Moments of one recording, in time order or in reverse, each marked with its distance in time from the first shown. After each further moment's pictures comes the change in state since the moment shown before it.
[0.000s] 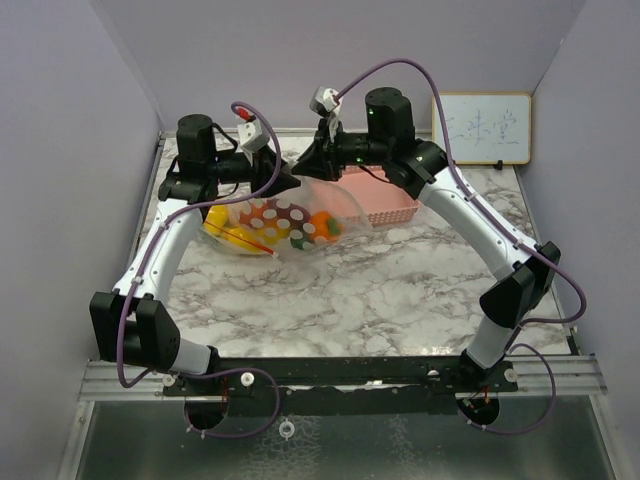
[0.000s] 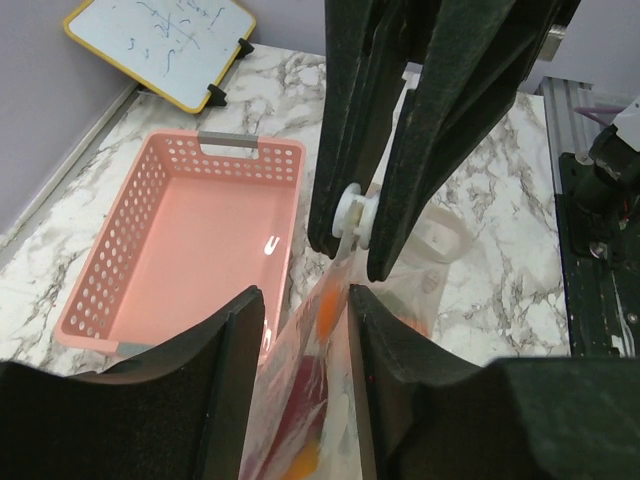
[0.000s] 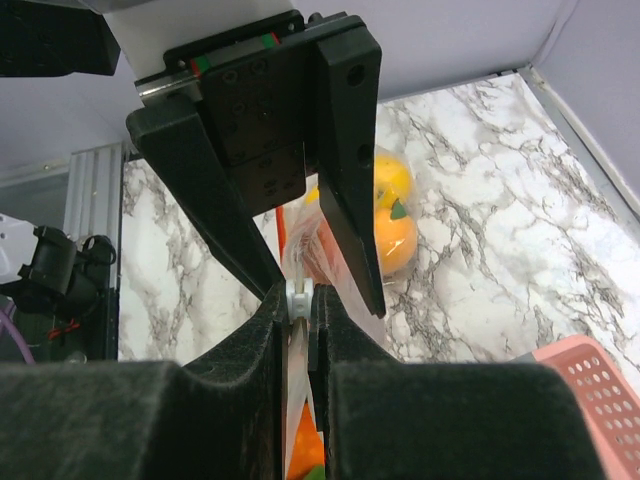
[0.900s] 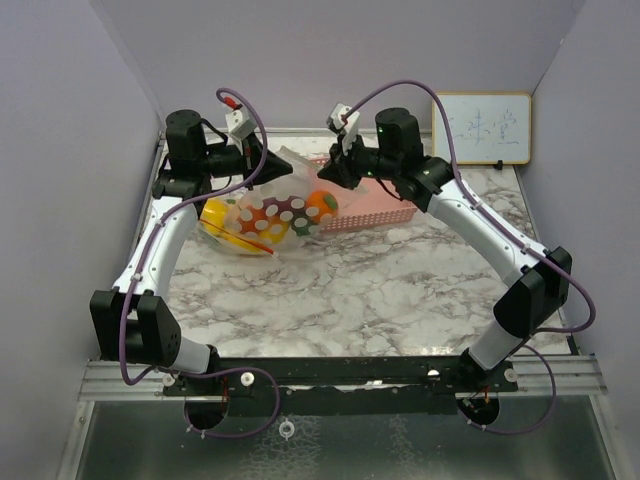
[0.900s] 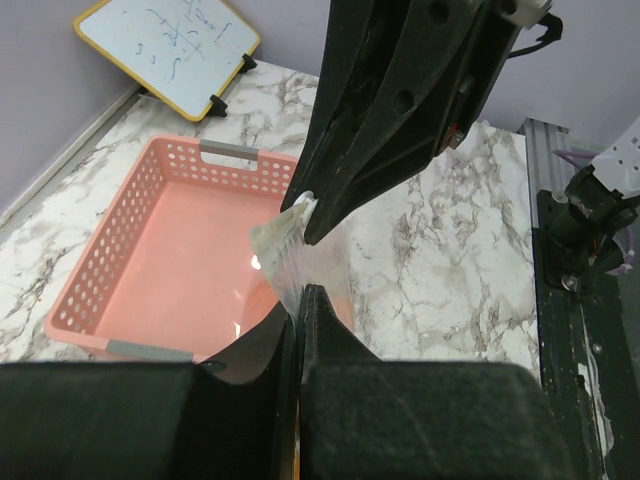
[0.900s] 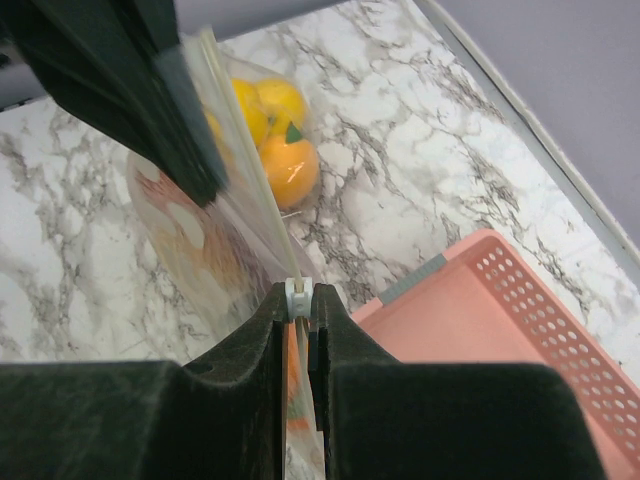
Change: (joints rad) left arm 0.048 0.014 0.013 0.100 0.026 -0.193; right arm -0.056 -0.095 -0.243 0.050 0.250 -0.103
